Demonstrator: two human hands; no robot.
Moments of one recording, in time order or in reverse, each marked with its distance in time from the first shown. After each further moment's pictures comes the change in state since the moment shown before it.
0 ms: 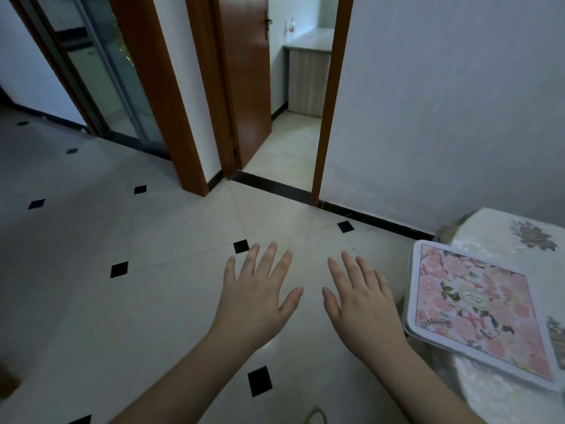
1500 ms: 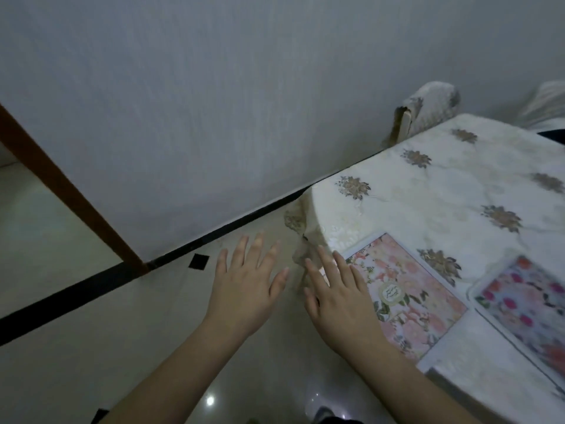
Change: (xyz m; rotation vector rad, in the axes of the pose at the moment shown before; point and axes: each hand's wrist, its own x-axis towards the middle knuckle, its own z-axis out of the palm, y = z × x) left_hand 0.455 0.159 0.006 -0.016 0.036 1.010; right_hand 0.235 0.162 0.043 -0.095 0.069 0.903
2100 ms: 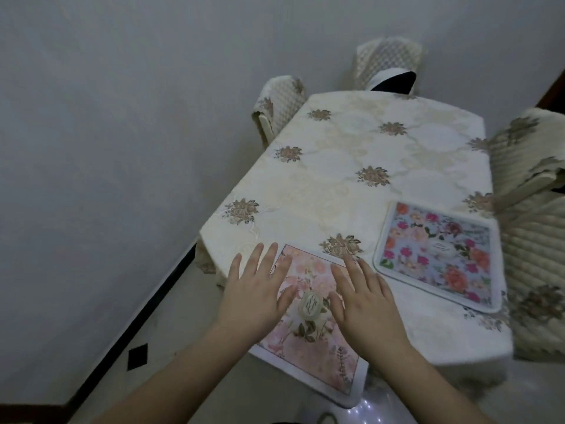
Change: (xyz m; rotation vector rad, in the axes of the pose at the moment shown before) left_hand 0.137 0.178 0.026 0.154 -0.077 0.627; right_hand -0.044 0.185 -0.011 -0.059 0.037 0.613
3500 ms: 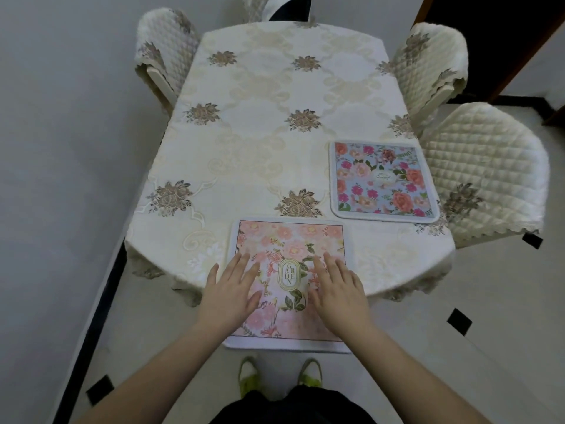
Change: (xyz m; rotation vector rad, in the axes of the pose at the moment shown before) left_hand 0.045 -0.057 0.136 -0.080 -0.143 0.400; right_hand -0.020 -0.028 0.097 0.122 -0.322 0.421
